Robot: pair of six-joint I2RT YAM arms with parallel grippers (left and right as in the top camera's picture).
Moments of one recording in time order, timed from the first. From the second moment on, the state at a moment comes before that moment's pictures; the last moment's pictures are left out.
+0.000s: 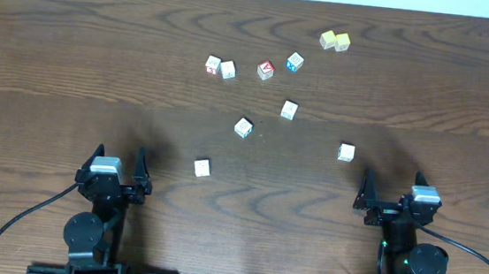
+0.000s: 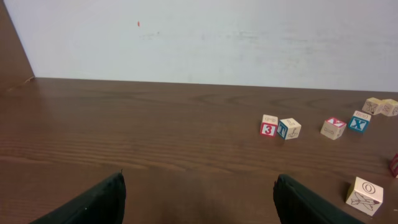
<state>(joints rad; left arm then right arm) 0.10 0.01 0.01 -0.09 0.10 -0.03 0.00 0.01 0.01 -0.07 -0.03 0.09</state>
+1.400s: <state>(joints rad) 0.10 0.01 0.01 0.11 0.71 -0.48 0.00 0.01 0.01 -0.07 -0.03 0.09</state>
